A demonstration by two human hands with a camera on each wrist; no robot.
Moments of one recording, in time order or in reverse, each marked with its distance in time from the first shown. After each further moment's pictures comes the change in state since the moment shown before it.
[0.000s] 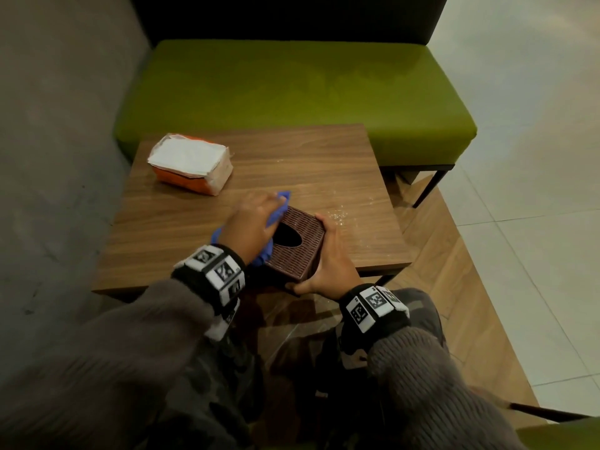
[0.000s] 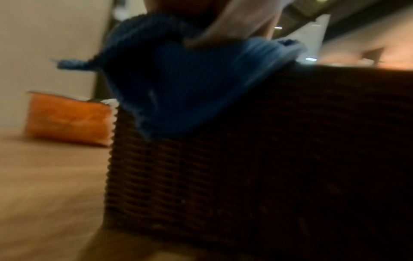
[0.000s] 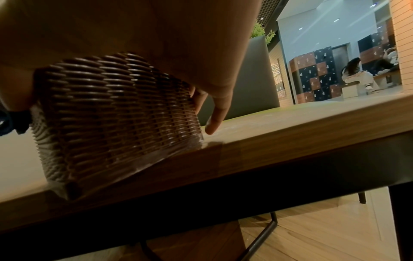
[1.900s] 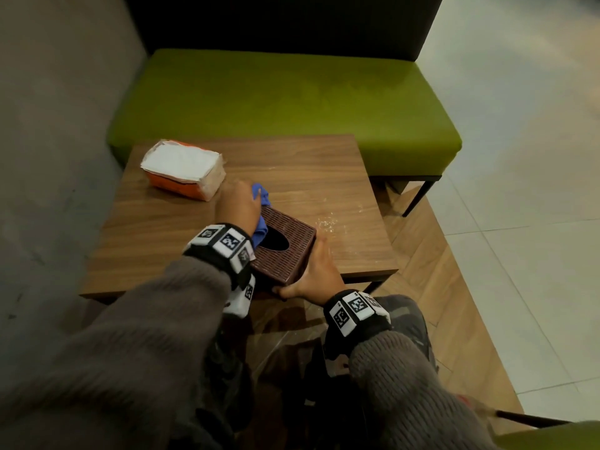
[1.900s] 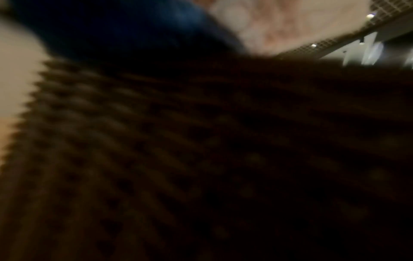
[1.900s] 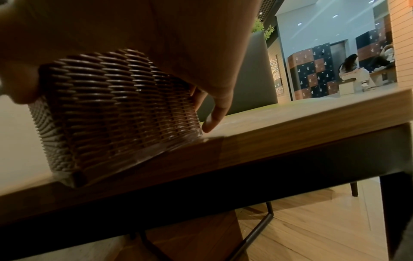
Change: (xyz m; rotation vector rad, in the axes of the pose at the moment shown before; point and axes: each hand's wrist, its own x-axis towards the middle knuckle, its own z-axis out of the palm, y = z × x) left_hand 0.046 0.014 -0.011 0.057 -0.031 -0.536; right_hand -0.001 -0.008 0.008 -0.025 0.022 0.188
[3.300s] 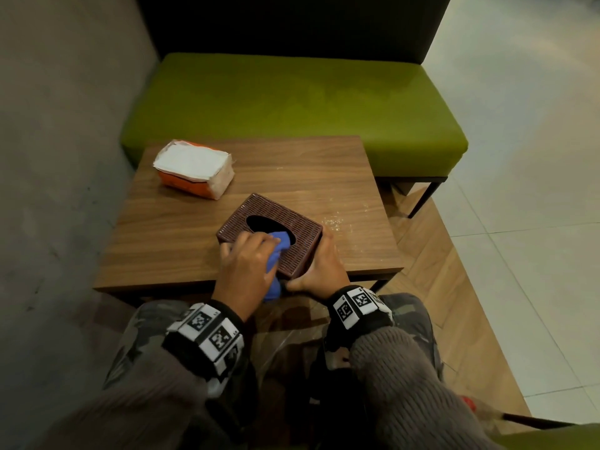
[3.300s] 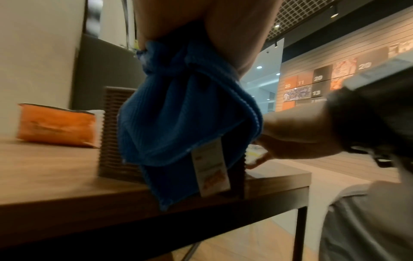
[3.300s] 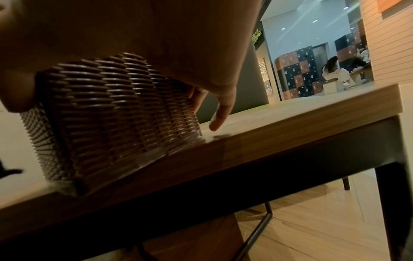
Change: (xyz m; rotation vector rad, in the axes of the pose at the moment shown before) left_hand -0.116 -0.029 0.004 0.163 0.103 0.412; right_hand 0.000 -0.002 0.005 -0.029 0.037 0.016
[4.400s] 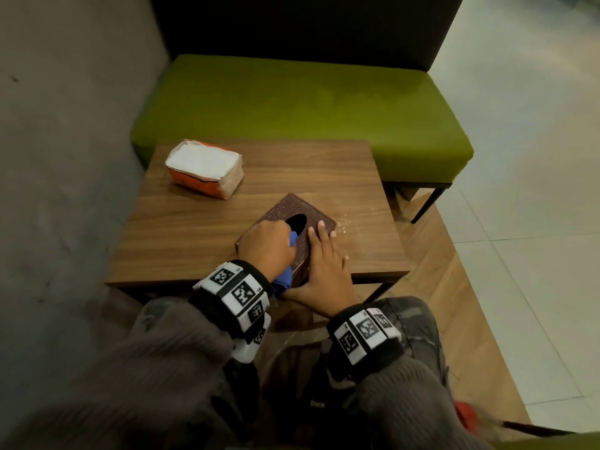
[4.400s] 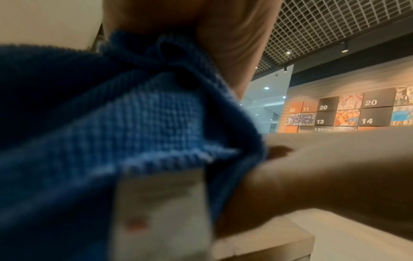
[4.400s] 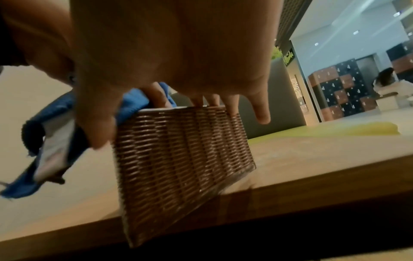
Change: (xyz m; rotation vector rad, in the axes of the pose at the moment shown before) left_hand 0.050 0.010 -0.013 -0.041 -0.377 -0.218; right_hand -0.036 -0.048 -0.005 -0.421 -0.124 -0.014
